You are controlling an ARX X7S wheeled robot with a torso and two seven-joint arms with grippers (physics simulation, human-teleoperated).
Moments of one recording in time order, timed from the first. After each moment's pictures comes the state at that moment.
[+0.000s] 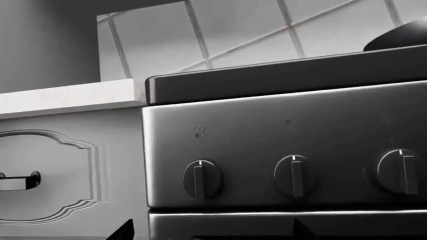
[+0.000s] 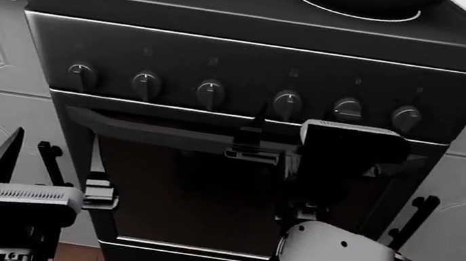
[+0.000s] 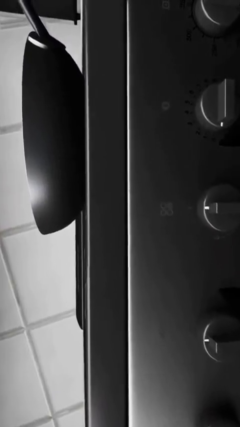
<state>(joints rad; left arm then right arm) -0.03 -0.54 0.26 0.34 -0.28 0.09 -0.53 1.05 0.59 -1.27 -0.39 1.00 0.09 1.24</state>
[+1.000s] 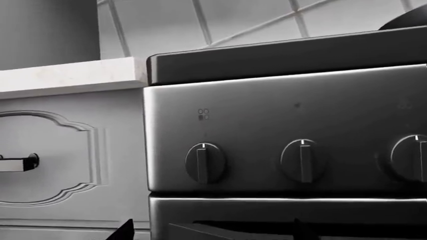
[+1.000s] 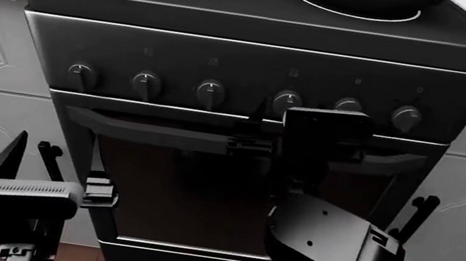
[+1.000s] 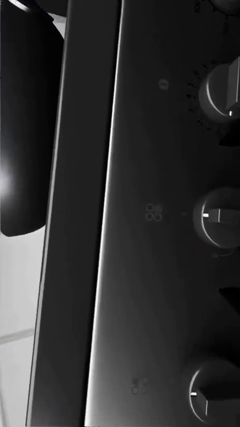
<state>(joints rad) -0.06 -0.52 0.26 0.28 -0.31 0.10 -0.51 1.07 0.49 -1.27 -0.11 0.97 0.11 1.11</state>
